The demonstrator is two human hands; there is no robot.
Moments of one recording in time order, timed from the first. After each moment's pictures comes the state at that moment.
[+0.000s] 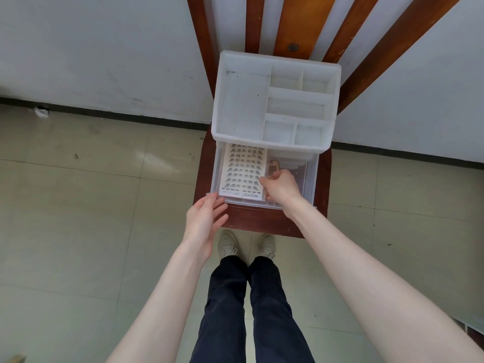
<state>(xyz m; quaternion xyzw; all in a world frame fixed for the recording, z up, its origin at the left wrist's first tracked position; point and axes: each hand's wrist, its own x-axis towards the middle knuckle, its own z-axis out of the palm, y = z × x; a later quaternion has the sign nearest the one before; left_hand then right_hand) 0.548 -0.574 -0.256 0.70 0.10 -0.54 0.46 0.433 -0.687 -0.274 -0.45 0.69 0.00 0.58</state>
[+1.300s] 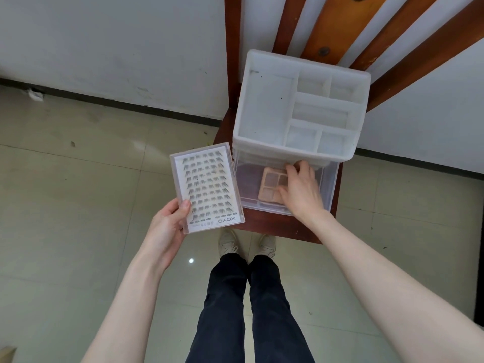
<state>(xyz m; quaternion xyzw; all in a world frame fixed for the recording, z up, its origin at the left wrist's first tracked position) 0.638 -0.525 -0.264 0.63 0.01 -0.60 0.49 0.431 -0.688 -0.290 -0.80 0.54 0.10 0.23</state>
